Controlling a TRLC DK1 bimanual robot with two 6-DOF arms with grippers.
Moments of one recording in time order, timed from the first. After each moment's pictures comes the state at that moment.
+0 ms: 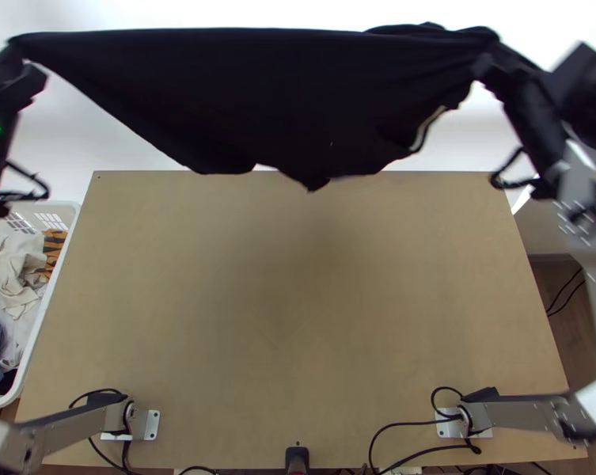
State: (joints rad) left arm -0.02 1.26 1.91 -0.35 -0.12 -0.39; right arm 0.33 1.41 2.03 -0.47 0.19 0.46
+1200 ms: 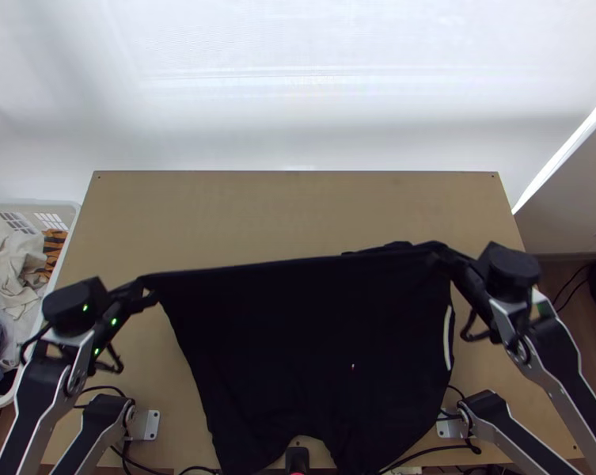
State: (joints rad) left arm -0.10 0.65 0.62 -0.44 -0.03 -0.42; right arm 0.33 0.87 0.82 -0.41 0.18 0.63
